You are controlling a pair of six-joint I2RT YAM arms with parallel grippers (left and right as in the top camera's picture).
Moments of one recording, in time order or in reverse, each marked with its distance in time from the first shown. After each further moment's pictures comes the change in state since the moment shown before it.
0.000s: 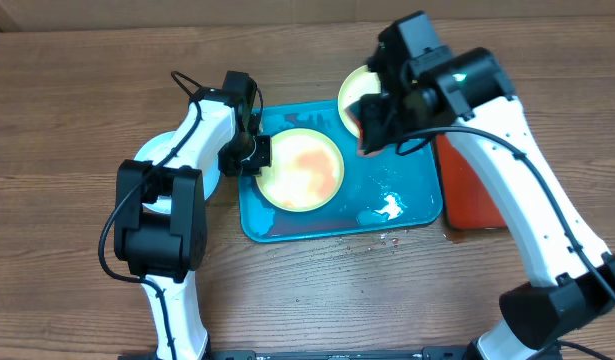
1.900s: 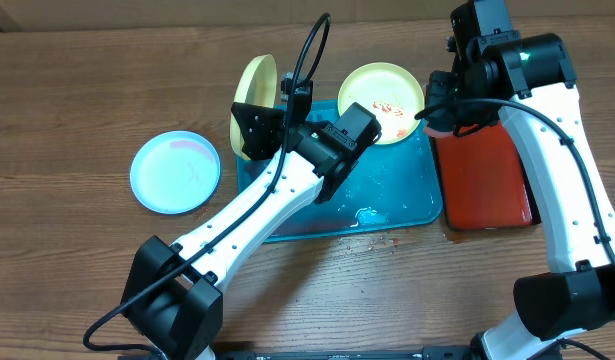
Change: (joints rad) left arm -0.525 -0.294 -0.001 -0.127 -1.561 -0.320; right arm -0.204 0.003 0.000 -0.022 0.166 0.019
